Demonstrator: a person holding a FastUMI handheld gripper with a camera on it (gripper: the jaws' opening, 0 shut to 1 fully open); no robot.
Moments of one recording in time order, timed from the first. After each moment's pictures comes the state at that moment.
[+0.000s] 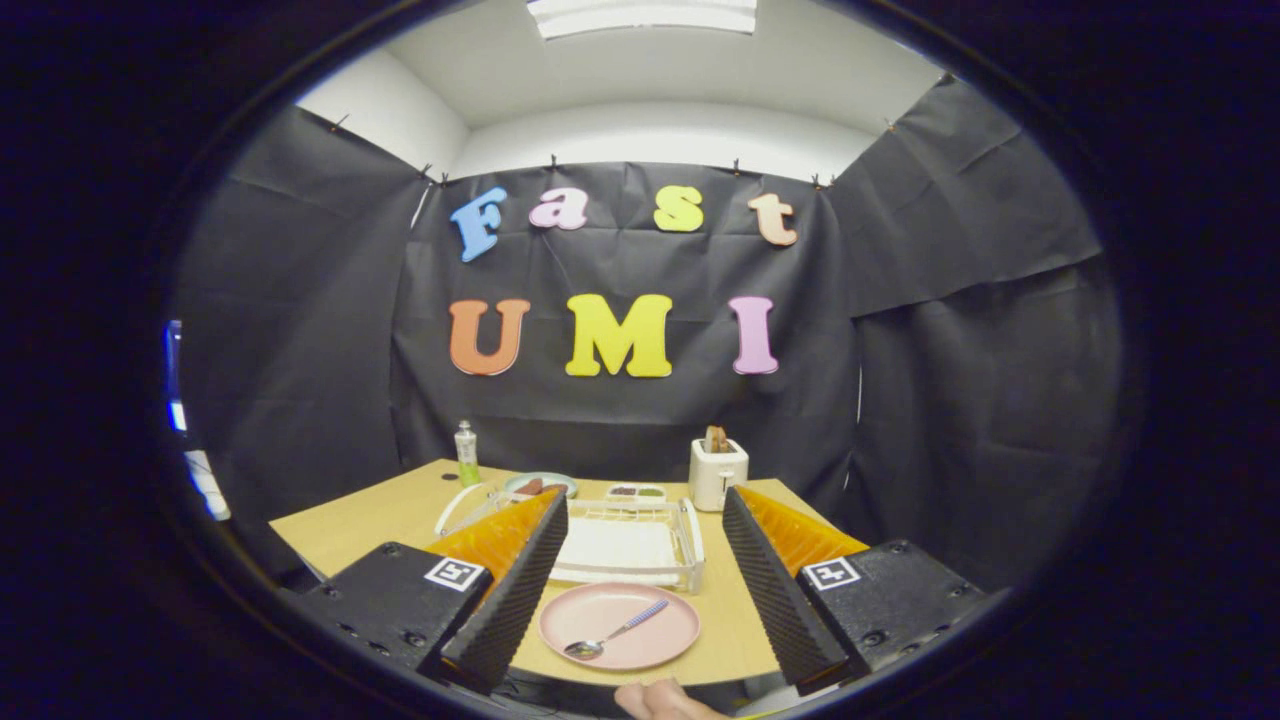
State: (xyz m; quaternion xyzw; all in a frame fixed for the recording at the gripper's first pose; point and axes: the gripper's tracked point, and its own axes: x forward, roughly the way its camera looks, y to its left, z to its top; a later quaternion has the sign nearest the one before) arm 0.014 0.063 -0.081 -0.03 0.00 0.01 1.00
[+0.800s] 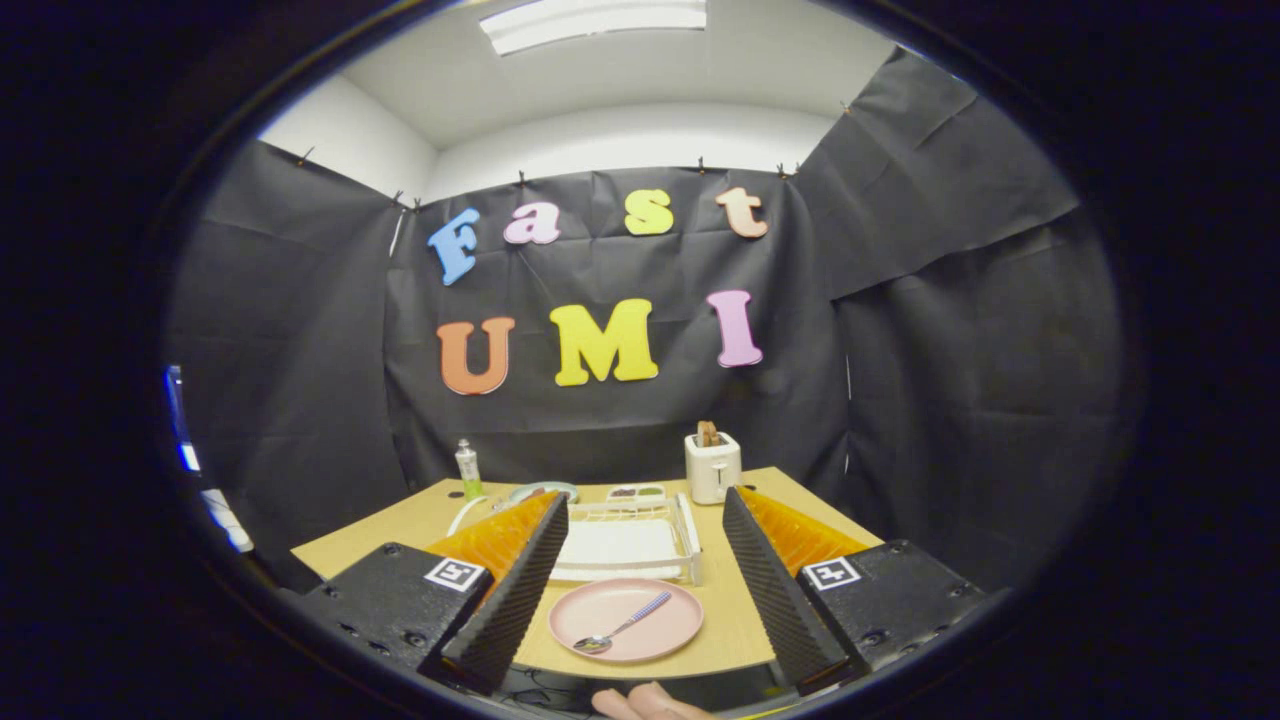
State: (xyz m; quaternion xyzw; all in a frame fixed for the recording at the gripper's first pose) arm 0.003 0.035 -0.079 0.03 0.00 0.00 1.00
